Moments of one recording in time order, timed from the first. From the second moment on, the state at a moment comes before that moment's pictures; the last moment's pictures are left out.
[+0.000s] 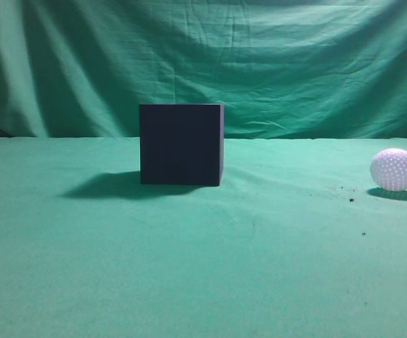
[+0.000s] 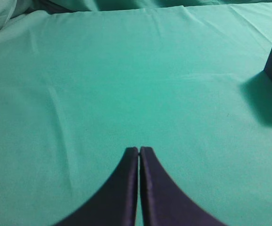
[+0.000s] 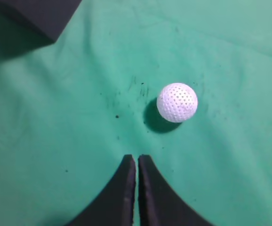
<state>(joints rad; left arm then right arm) -0.10 -0.02 0.02 0.09 0.36 -0.03 0.26 1.22 -0.79 0.36 0.76 -0.40</state>
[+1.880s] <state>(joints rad) -0.10 -0.02 0.02 0.09 0.36 -0.03 0.41 1.76 -1.10 -0.09 0.72 0.20</state>
